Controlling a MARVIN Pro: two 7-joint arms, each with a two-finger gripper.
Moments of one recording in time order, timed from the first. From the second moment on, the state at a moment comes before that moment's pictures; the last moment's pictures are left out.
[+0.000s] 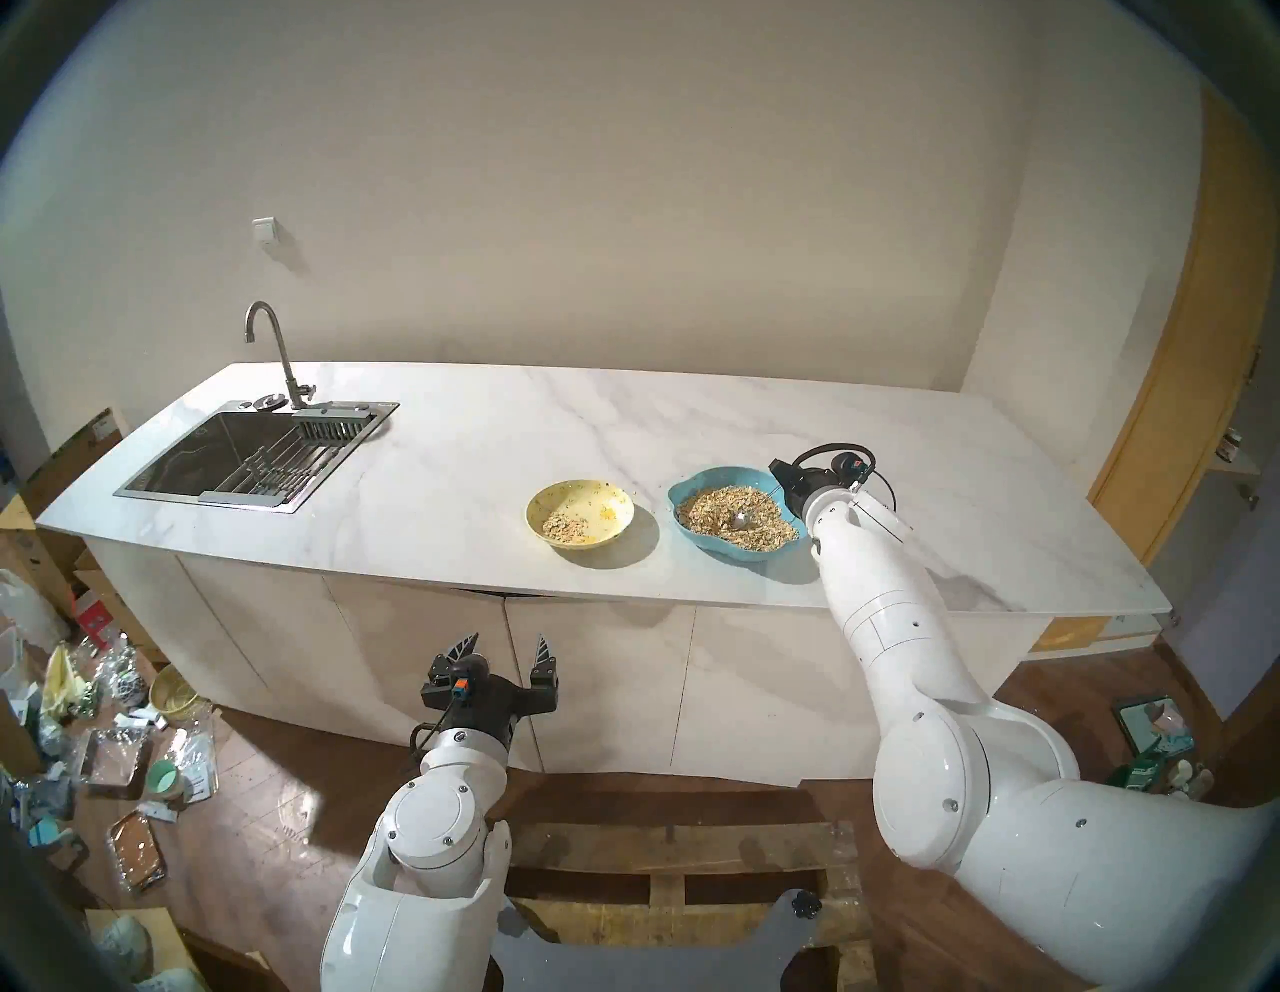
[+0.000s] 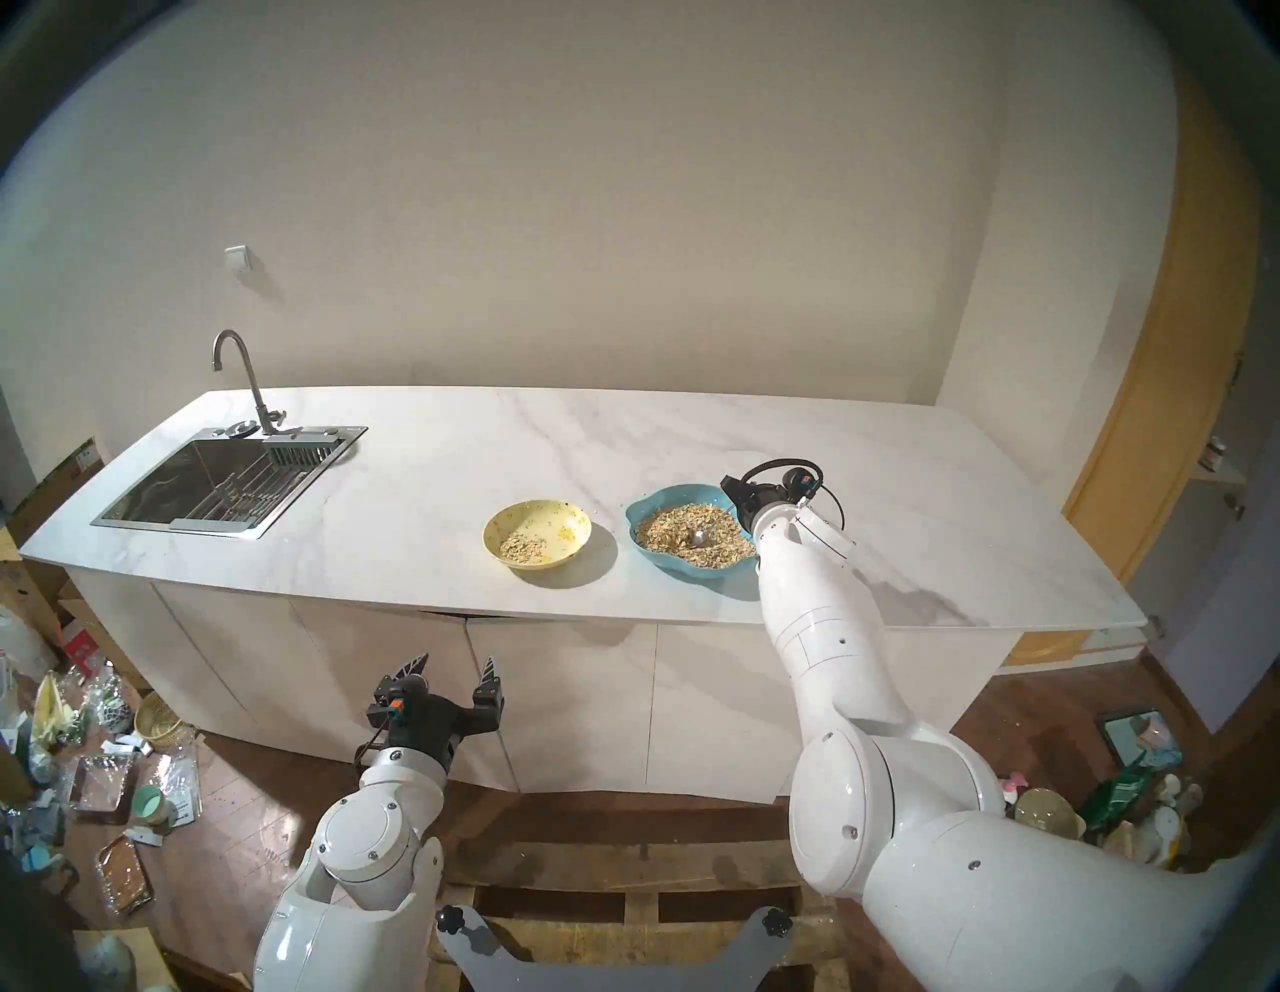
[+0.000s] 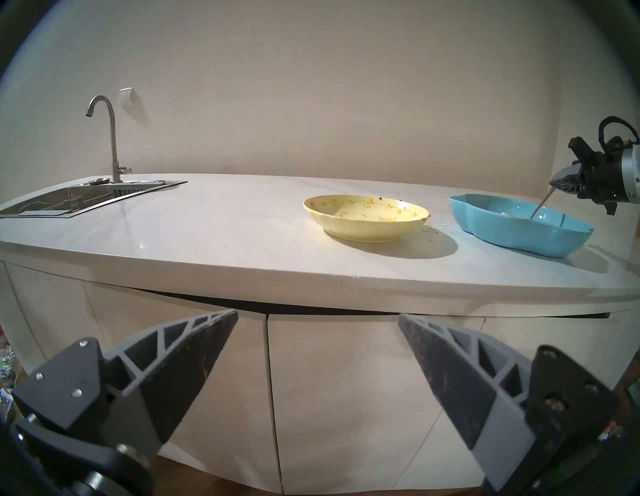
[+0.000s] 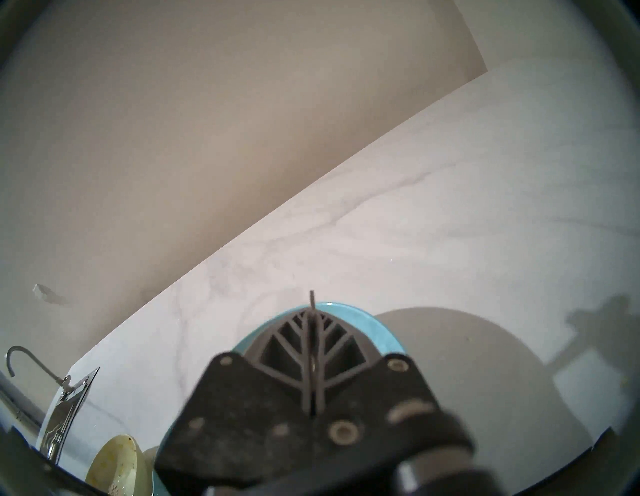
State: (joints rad) left arm 1.91 -1.57 -1.53 -1.78 -0.01 -0.01 0.03; right arm -0.83 -1.58 1.76 -0.78 0.46 0.22 0.03
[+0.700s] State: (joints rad) left arm 1.91 -1.57 -1.53 -1.78 -0.01 -0.01 0.03; right arm -0.81 -1.64 1.83 -0.73 0.51 0.22 -0.05
